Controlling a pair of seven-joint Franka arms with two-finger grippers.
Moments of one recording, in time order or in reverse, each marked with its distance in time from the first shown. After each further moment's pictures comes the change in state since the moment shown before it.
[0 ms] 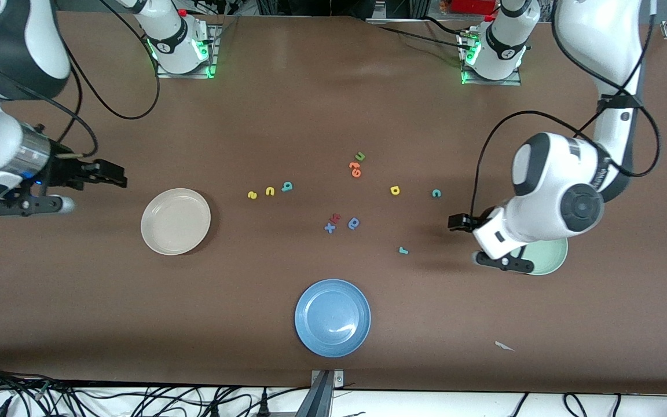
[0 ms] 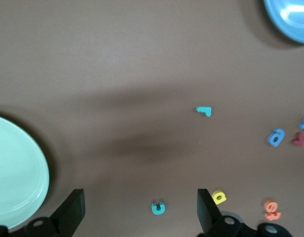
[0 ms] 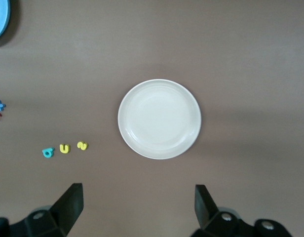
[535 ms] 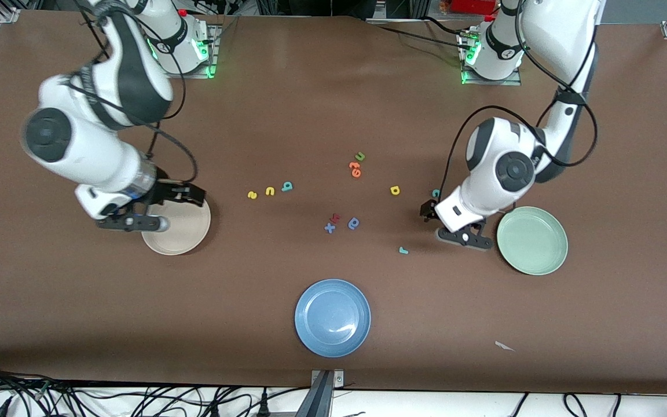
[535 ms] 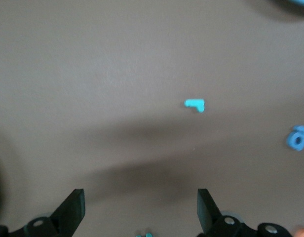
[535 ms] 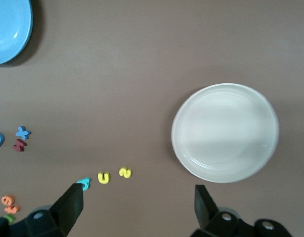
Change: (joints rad) left arm -0.119 -0.108 0.000 -0.437 0.029 0.504 -0.028; right arm 0.068 0.076 0.156 -0.148 -0.036 0.290 0.288
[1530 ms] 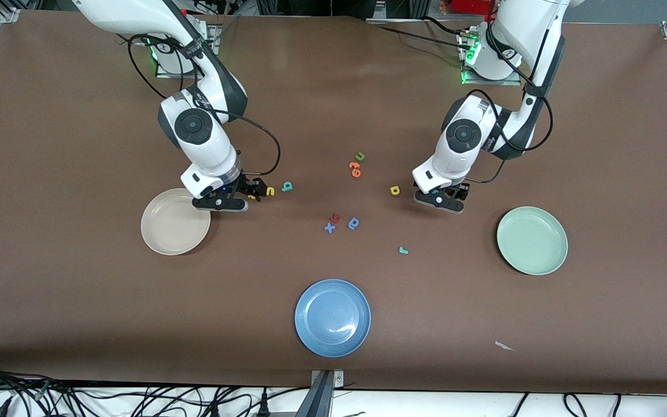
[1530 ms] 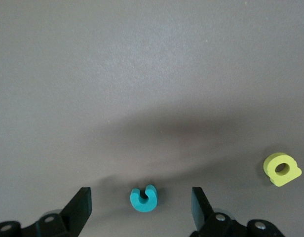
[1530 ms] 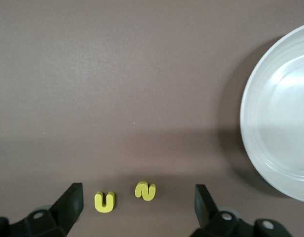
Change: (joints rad) left arm -0.097 -0.032 -0.001 -0.258 0.243 0.134 -0.182; right arm 0.002 0.081 0.166 -0.374 -0.267 0.523 0.334
